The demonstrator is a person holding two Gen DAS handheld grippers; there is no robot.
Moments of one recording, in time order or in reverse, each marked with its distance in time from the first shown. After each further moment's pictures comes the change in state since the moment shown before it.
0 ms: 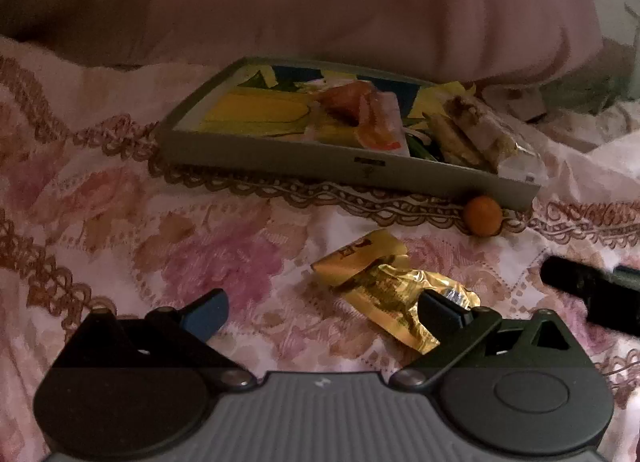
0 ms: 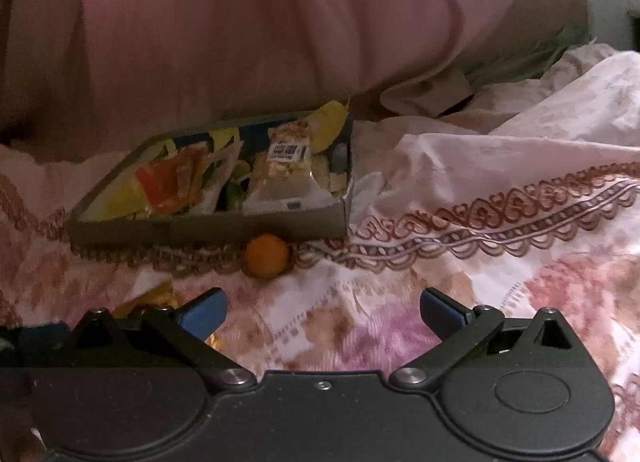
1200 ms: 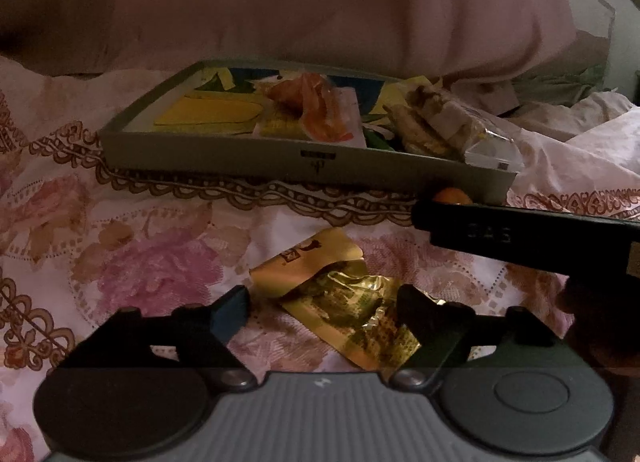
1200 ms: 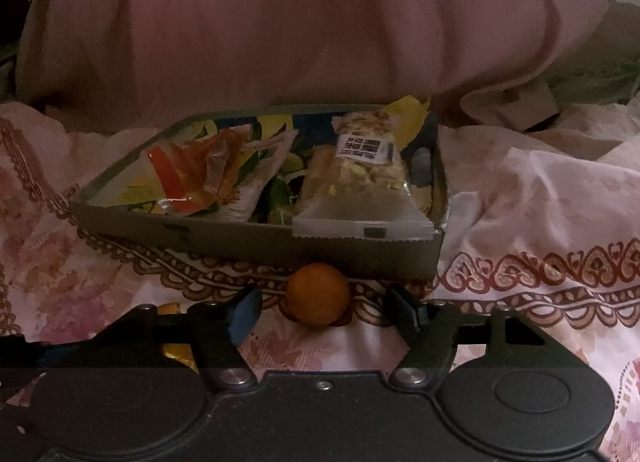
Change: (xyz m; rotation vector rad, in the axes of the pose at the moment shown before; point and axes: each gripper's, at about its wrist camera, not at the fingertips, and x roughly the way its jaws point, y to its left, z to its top) left arm 0.019 -0.016 -0.005 0.036 -0.032 -0.082; right arm 0.070 0.029 0.011 -0.146 -0.006 0.128
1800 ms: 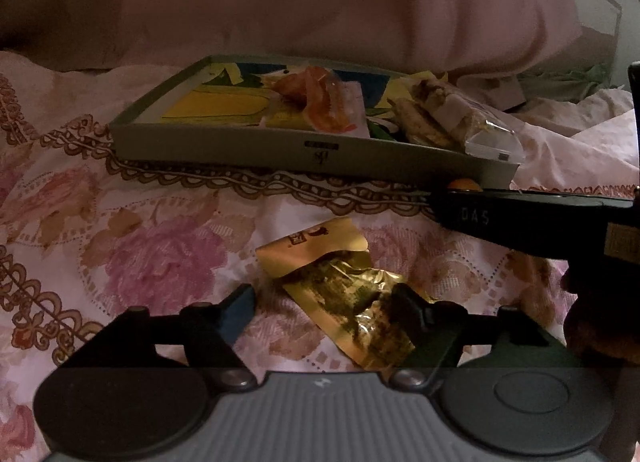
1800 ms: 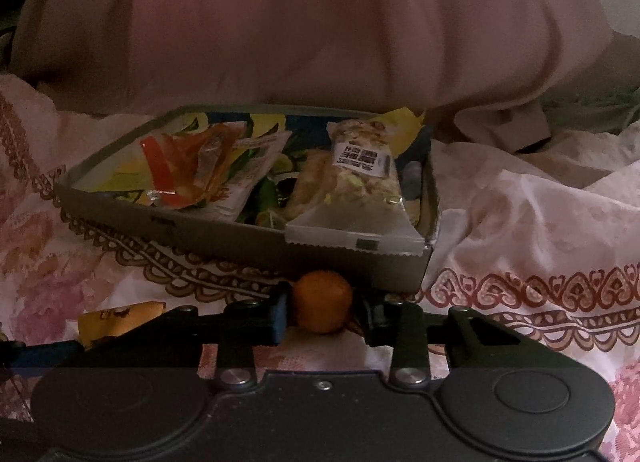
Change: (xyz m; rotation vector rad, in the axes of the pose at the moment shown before) left arm -0.005 -0.004 -0.005 -0.005 0.012 0.032; right arm -0.001 0.004 0.003 -0.077 -0.002 -0.064
